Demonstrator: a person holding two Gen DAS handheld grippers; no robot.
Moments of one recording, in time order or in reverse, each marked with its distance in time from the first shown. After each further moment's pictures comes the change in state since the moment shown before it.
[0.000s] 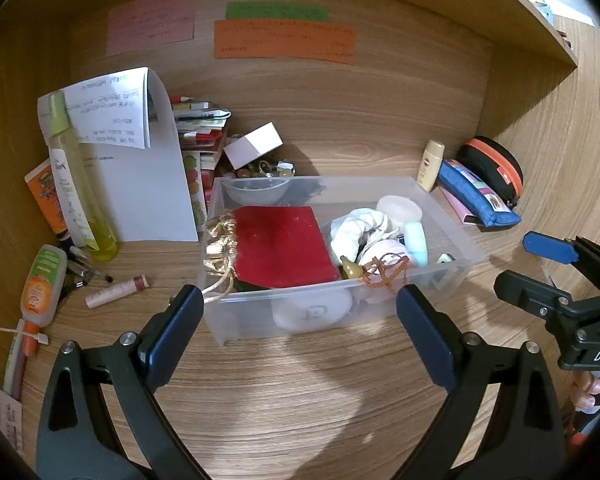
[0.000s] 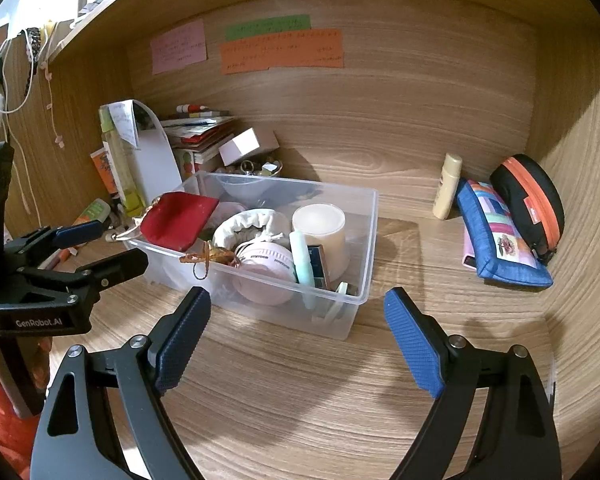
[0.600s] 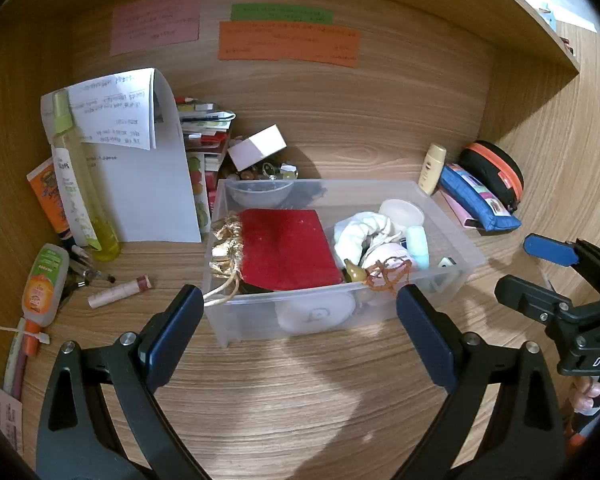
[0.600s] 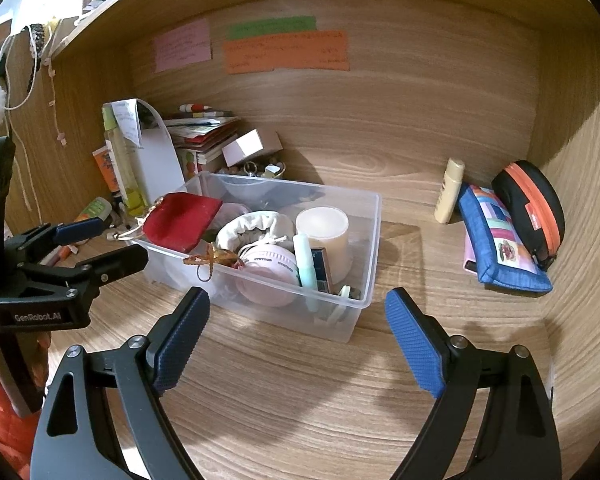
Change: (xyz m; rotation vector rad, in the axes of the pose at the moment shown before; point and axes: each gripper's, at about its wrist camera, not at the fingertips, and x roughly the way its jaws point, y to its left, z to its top) left arm -0.002 0.004 0.002 -0.015 -0.005 0.002; right arm 0.000 0.003 0.003 -0.019 -0.002 0.005
